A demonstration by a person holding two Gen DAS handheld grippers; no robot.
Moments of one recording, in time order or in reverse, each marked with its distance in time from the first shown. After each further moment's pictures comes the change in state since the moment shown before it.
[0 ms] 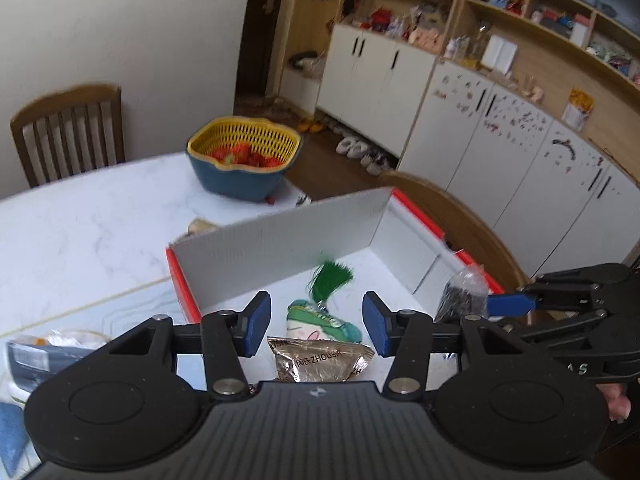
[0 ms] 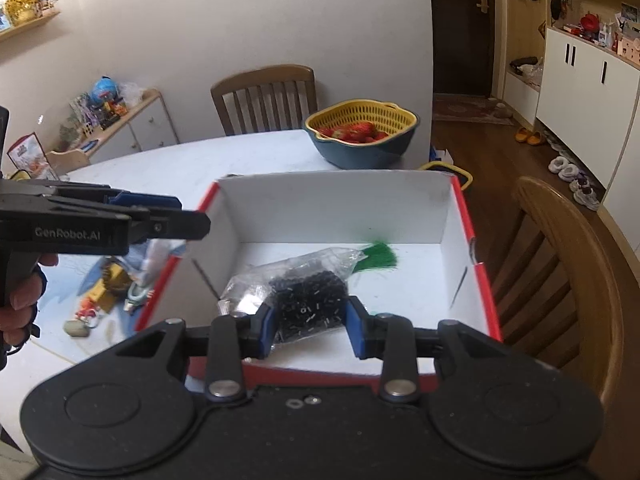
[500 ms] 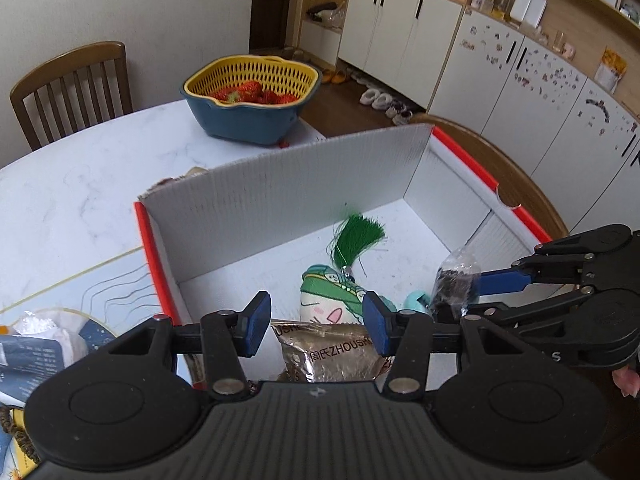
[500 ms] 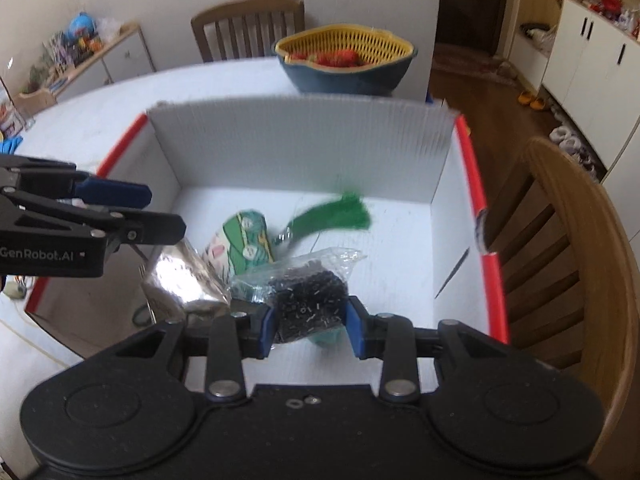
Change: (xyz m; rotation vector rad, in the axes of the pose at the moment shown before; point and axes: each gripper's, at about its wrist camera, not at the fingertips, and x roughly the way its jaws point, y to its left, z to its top) left arm 0.067 -0.002 -0.010 0.017 0.141 0.071; right arm 0.085 -0.030 0.005 -0.066 0.208 -0.041
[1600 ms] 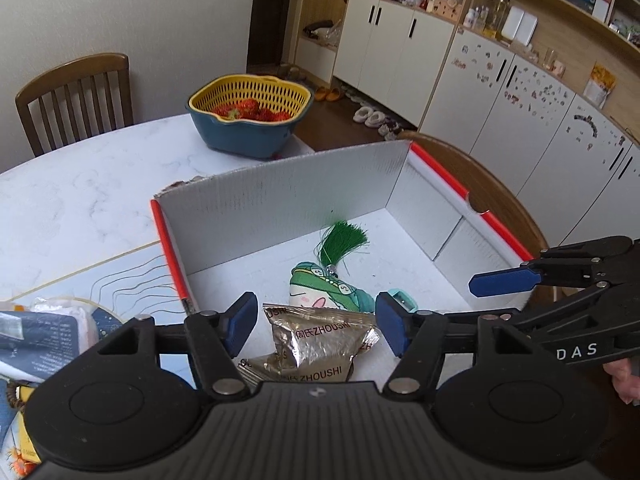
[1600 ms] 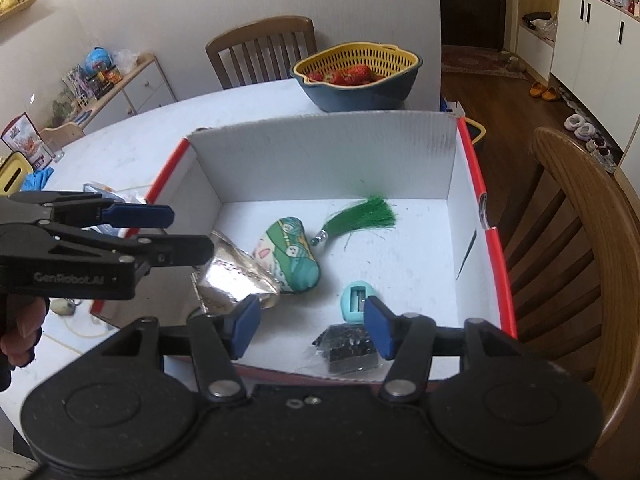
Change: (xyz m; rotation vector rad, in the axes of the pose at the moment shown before) left arm -0.044 -0.003 -0.014 -0.020 -0.066 -0.028; right arm -0.044 0.003 -0.013 0.083 -0.066 0.099
